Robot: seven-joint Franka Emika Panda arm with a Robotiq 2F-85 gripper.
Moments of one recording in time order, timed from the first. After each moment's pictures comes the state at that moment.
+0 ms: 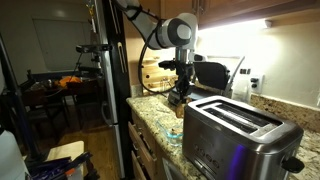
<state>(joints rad) 0.13 0.22 0.04 -2.02 -0.07 2.20 0.34</state>
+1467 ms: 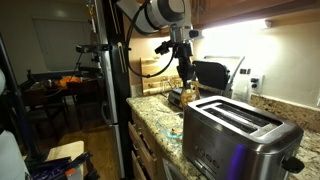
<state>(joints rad) 0.12 0.02 0.04 -2.11 -0.20 2.20 0.54</state>
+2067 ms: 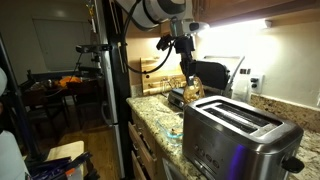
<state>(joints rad) 0.08 -0.04 0.04 -2.13 -0.21 2.20 0.62</state>
